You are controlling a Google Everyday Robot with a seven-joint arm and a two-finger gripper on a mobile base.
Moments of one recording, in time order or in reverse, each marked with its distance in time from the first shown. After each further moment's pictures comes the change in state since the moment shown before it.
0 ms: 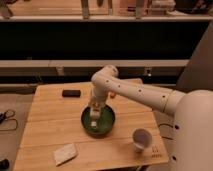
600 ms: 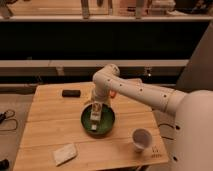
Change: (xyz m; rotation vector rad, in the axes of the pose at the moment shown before) arm 0.000 0.008 -0.005 -0.014 -0.007 -0.006
